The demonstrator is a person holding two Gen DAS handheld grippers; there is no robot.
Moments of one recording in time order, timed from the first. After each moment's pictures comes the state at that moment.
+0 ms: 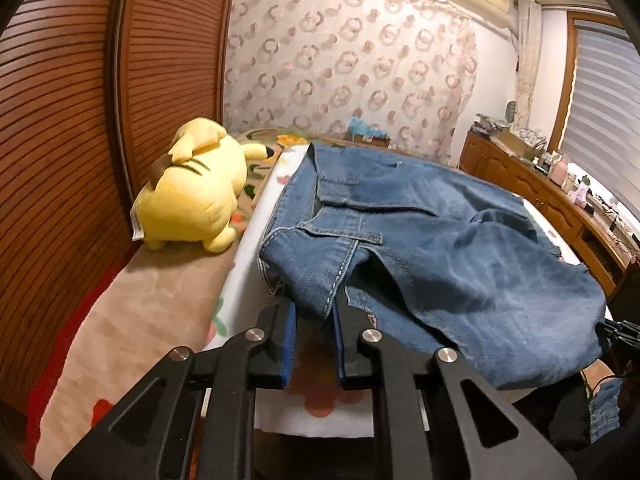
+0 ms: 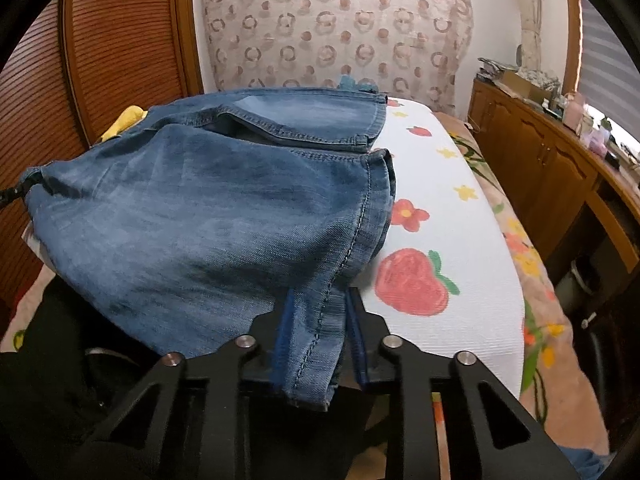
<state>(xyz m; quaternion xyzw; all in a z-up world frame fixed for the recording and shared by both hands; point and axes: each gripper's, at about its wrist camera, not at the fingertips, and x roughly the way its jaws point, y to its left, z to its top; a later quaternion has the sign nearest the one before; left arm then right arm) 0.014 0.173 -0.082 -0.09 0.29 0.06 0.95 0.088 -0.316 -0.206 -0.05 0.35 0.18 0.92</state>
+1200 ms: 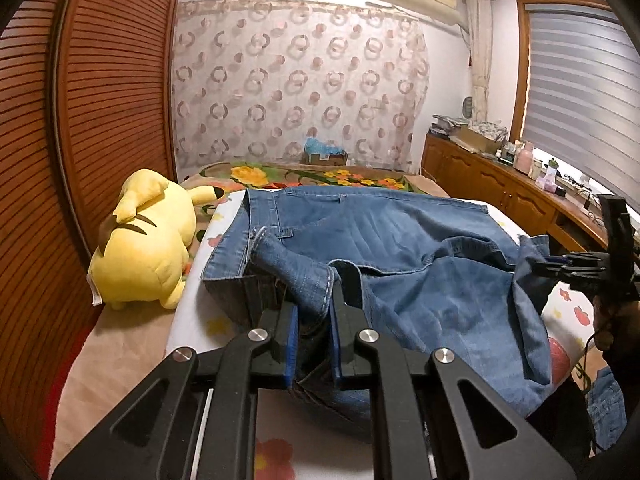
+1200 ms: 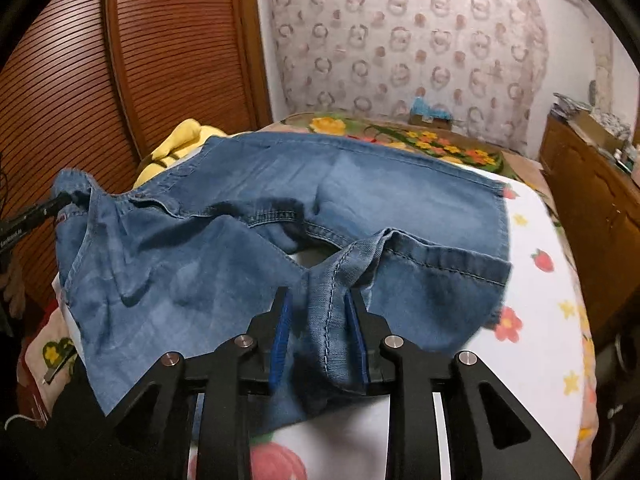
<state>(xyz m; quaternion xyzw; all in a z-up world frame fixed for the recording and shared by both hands) 0.063 0.131 -0.047 -0.04 0.26 -0.01 0.96 0.176 -0.247 -0.162 -0.08 0.32 0.28 0.90</state>
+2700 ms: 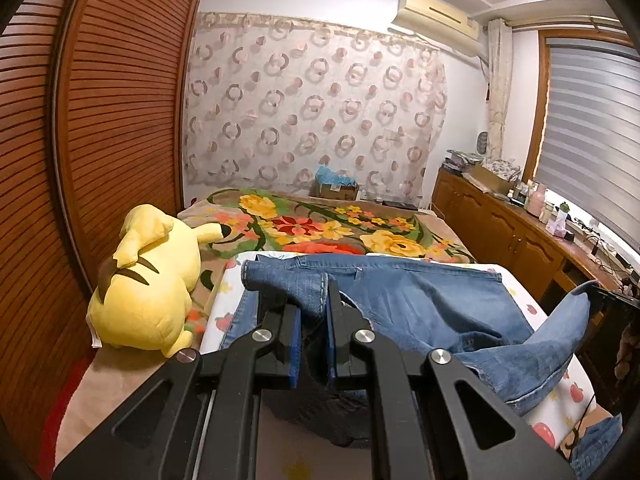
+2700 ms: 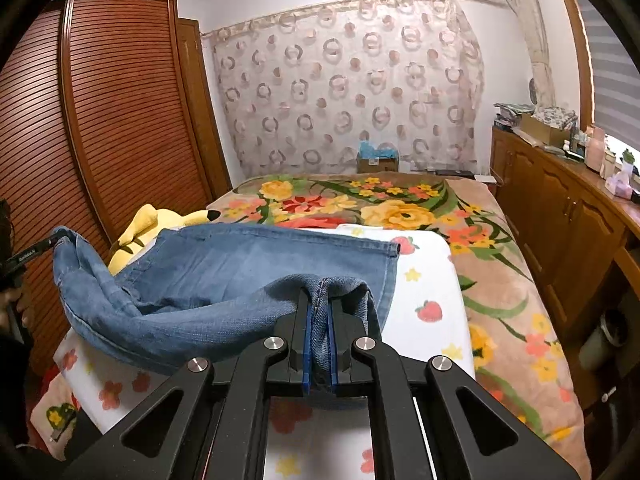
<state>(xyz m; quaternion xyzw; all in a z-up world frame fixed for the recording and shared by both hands) 0.139 0.156 0.012 -0.08 0.23 0.01 0.97 0.166 -0.316 -0.107 0.00 0.25 0.22 0.94</state>
